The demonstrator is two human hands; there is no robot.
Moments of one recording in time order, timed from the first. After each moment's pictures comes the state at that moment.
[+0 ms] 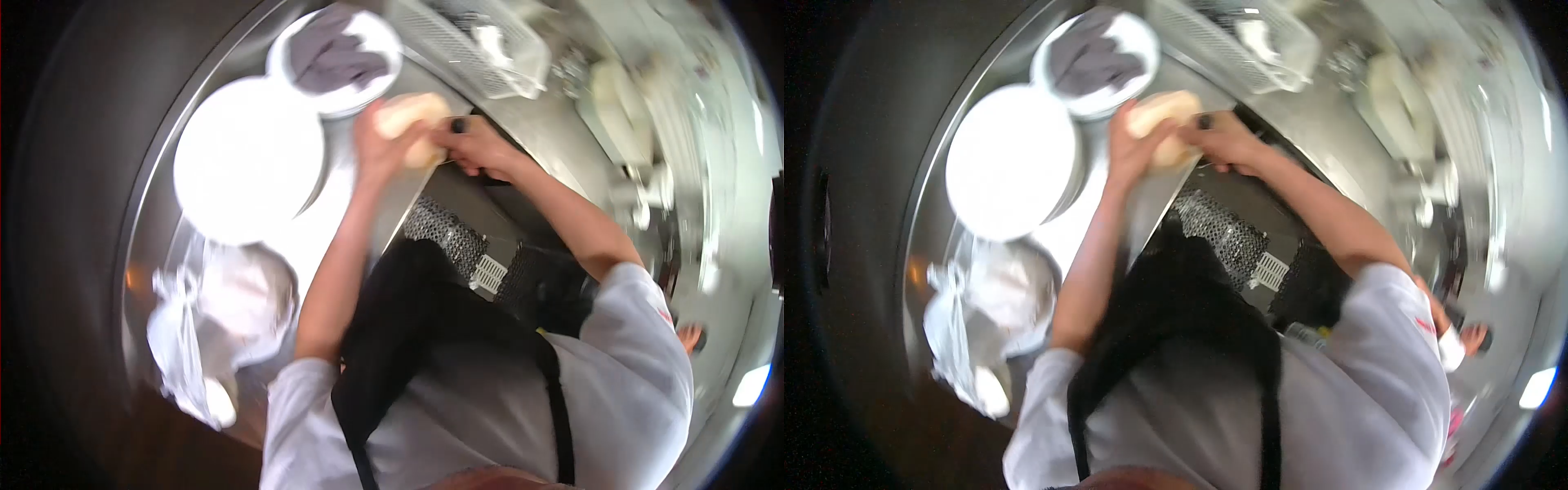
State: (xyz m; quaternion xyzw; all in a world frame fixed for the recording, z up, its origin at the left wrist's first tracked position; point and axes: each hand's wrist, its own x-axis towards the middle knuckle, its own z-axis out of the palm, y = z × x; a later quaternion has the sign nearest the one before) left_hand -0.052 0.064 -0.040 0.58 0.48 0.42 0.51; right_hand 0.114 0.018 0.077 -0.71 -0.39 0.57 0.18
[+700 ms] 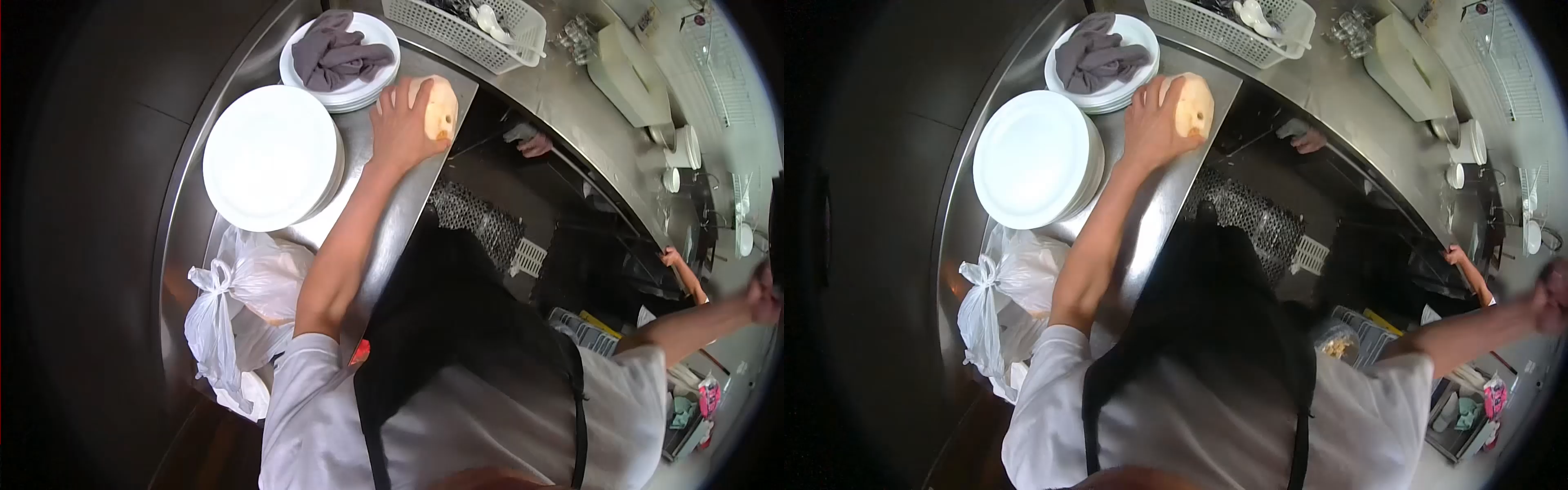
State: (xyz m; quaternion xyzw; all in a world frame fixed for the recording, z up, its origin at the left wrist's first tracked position) left_hand -0.059 0.063 0.017 0.87 0.38 0.23 0.20; right_hand 0.322 -0.307 0.329 -0.52 -0.39 0.33 0.68
